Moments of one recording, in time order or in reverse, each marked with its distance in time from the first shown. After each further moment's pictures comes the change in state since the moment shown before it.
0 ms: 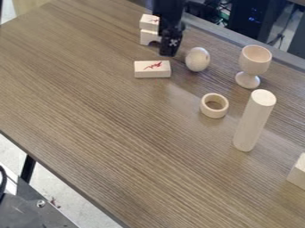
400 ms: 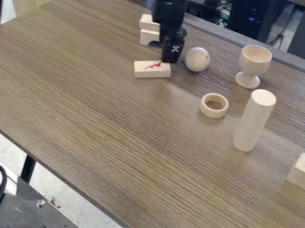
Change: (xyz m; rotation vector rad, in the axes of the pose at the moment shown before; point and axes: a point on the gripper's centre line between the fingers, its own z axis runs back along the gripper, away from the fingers) arm 0.000 0.010 -0.006 0.054 0.022 0.026
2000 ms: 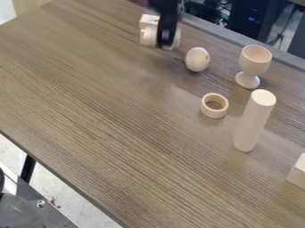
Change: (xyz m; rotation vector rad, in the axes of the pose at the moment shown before) arm -0.001 -0.026 0.030 -0.074 0.036 -0.232
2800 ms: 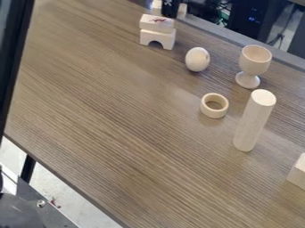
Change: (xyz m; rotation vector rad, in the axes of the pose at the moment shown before) arm 0.011 -0.043 0.004 0.070 -0.005 -0.112
